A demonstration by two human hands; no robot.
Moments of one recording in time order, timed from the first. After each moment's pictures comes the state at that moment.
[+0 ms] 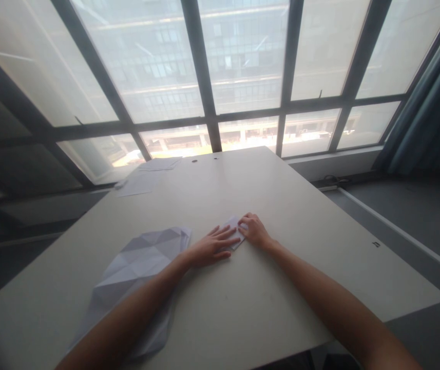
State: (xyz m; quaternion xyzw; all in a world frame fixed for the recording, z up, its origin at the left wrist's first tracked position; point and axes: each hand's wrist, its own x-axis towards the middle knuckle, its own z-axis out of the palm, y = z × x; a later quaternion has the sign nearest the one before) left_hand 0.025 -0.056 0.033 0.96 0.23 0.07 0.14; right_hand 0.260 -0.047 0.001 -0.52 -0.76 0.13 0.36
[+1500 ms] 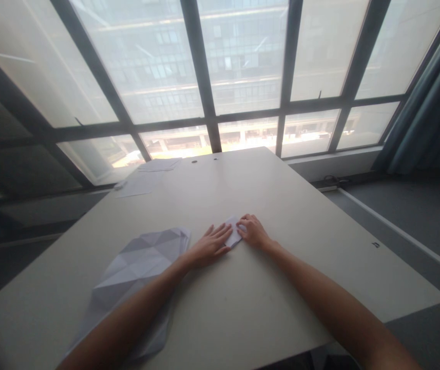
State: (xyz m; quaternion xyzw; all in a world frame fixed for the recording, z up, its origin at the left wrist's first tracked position) left_hand 0.027 -0.054 0.022 0.95 0.32 0.03 0.06; right_hand 0.262 -0.043 -0.009 -0.49 -0.79 0.10 0.35
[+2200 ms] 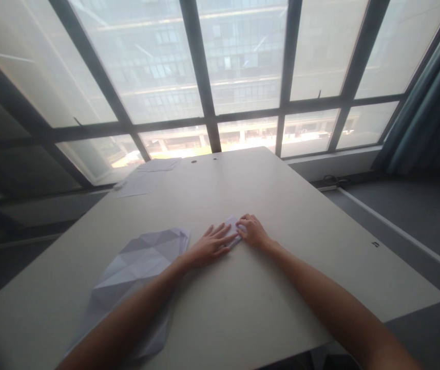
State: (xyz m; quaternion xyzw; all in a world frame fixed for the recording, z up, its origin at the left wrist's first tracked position) left_hand 0.026 -0.056 0.027 0.95 0.31 0.03 0.08; right_hand 0.260 -0.044 -0.009 -0.50 -0.79 0.10 0.35
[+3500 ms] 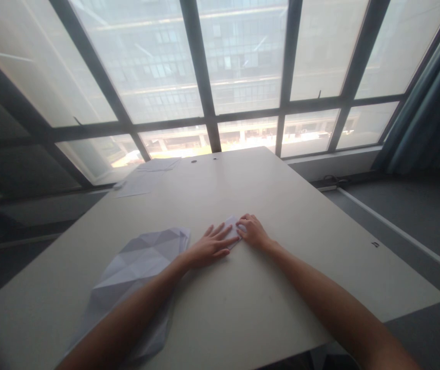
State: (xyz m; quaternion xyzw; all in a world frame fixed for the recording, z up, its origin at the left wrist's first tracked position) left_hand 0.025 -0.057 0.031 0.95 0.29 0.01 0.09; right_hand 0.261 -0.045 -0.008 -0.50 -0.79 0.10 0.35
